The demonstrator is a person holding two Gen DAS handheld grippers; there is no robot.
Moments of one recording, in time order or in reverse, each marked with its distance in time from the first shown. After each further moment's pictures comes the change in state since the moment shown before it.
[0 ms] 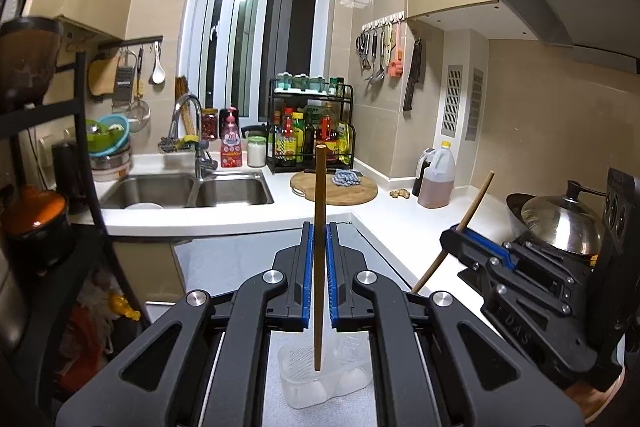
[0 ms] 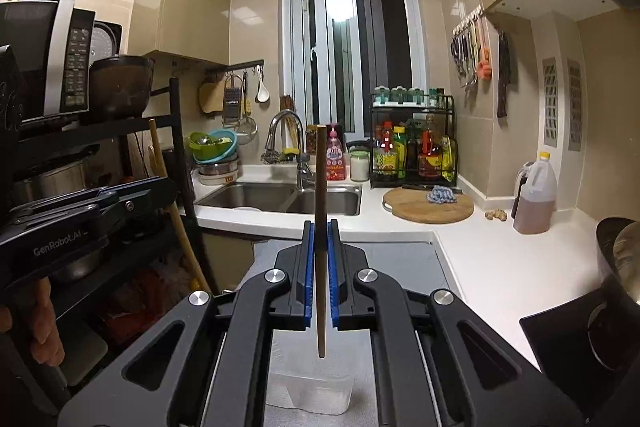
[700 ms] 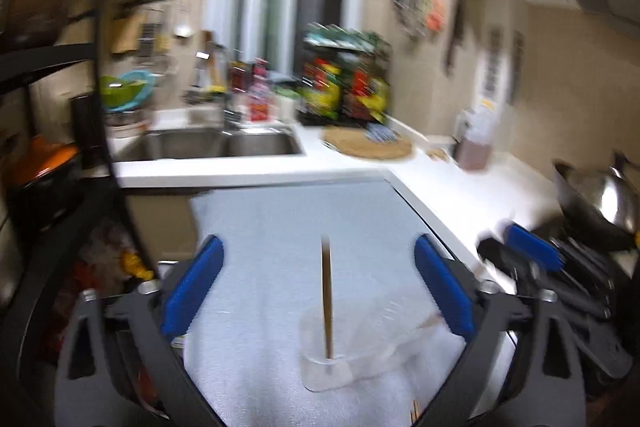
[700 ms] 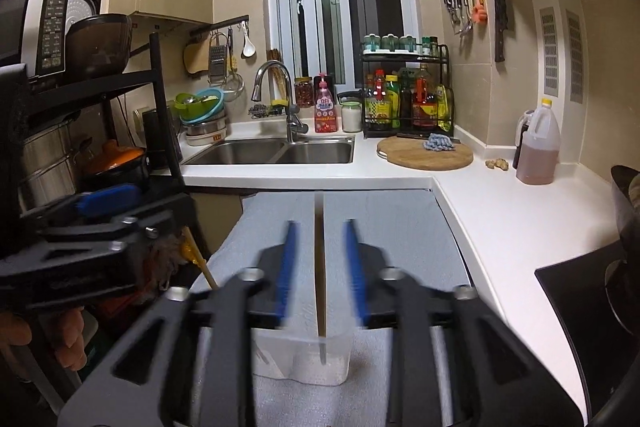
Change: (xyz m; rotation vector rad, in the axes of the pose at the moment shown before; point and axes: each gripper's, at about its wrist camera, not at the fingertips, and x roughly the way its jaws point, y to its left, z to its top) left arm 0.041 0.019 -0.051 -0.062 0.092 0.138; right arm 0.029 -0.010 -0.058 0.041 0.124 -0.043
